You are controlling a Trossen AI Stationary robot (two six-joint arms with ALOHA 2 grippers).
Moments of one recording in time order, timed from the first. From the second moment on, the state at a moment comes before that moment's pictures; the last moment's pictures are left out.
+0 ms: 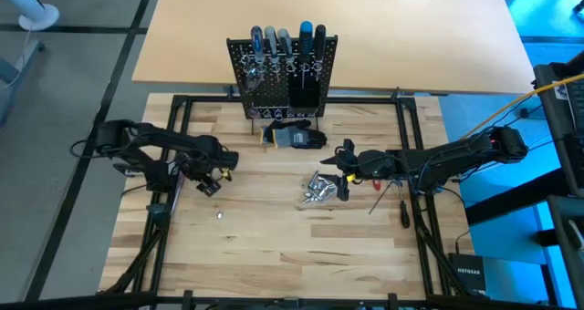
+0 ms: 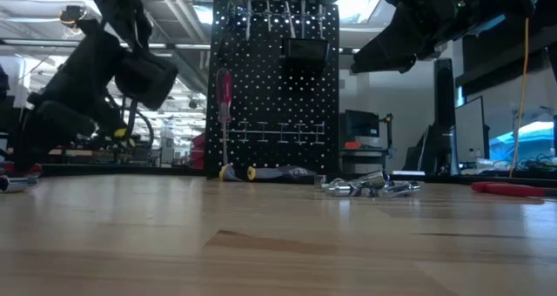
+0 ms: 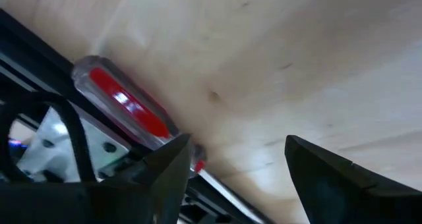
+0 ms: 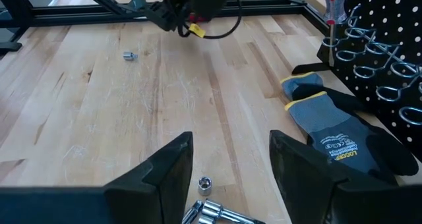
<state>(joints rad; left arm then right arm) 0.19 1.51 0.69 -1.19 0.02 -0.65 0.10 1.16 0.61 0.13 0.24 0.10</state>
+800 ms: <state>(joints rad) 0.17 1.78 0.75 -1.32 0.05 -0.25 0.10 1.16 0.61 0.13 0.24 0.10</state>
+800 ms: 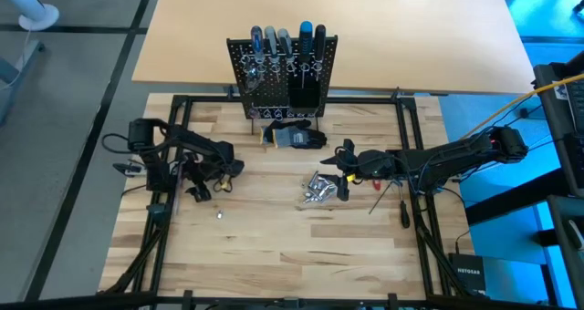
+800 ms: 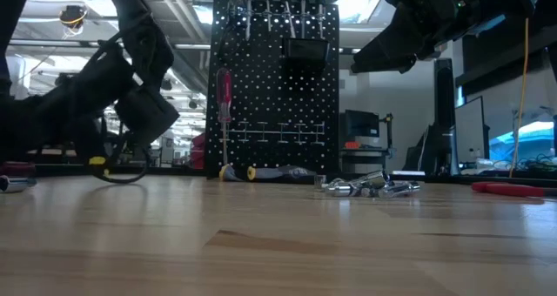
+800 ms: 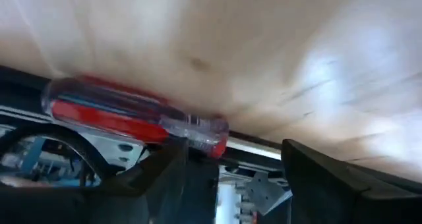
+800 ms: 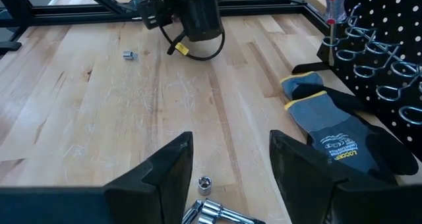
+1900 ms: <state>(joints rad) 0.15 1.76 0.70 -1.21 0.14 -0.42 0.11 1.16 0.61 0.12 0.24 0.10</state>
